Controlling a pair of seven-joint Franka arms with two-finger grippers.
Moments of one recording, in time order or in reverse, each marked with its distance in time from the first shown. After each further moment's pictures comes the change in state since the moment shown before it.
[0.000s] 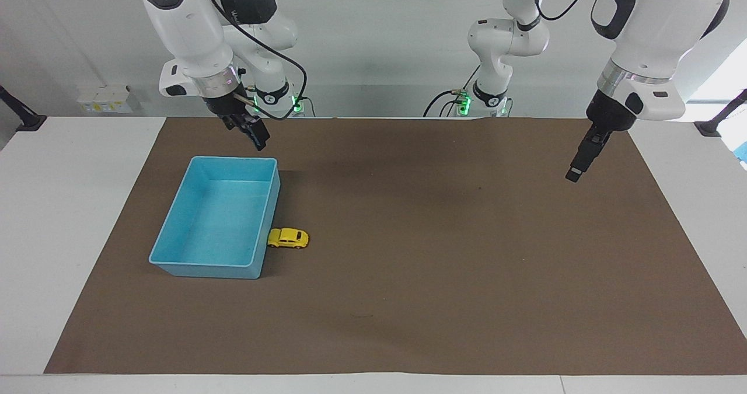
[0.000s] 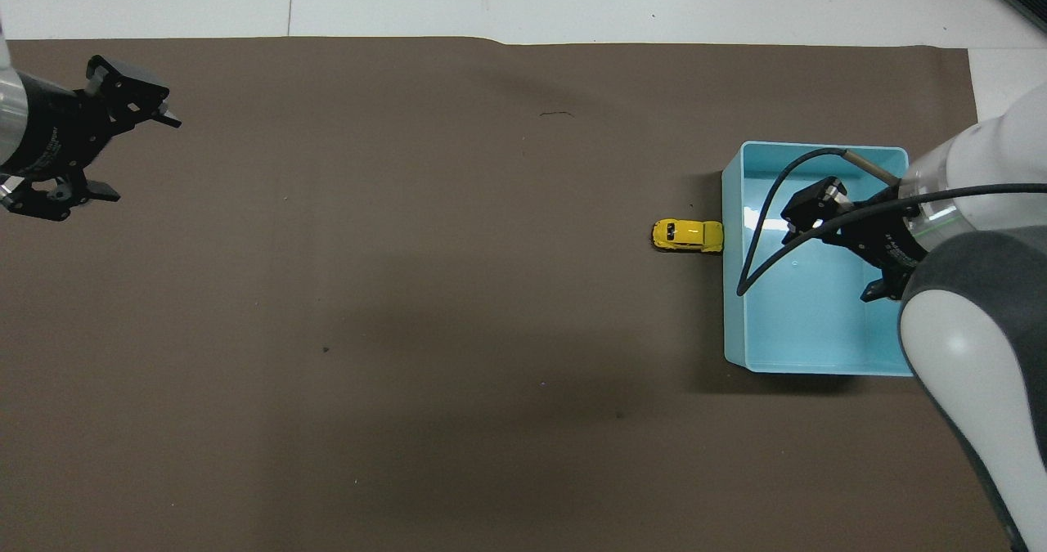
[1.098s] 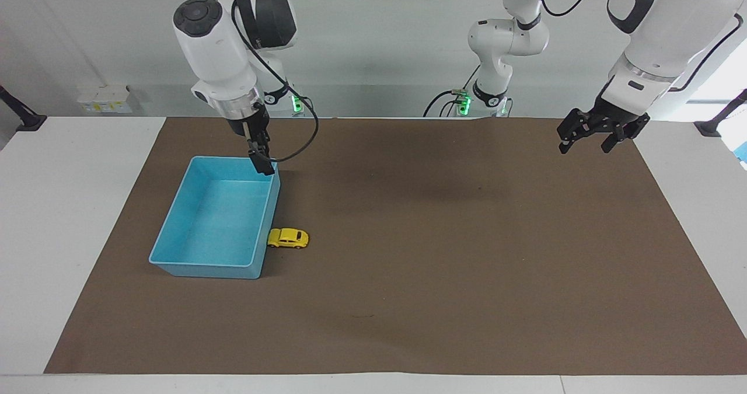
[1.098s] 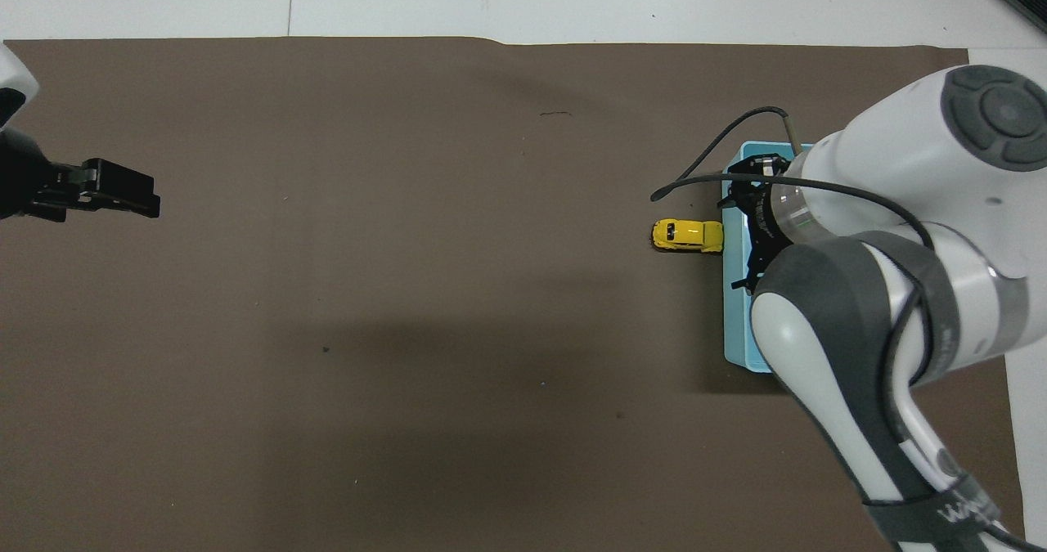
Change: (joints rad) left arm 0.039 -0.033 0.009 -0.014 0.000 -0.169 0.793; right arm 0.108 0.081 0.004 -0.142 0.009 0.305 0.879
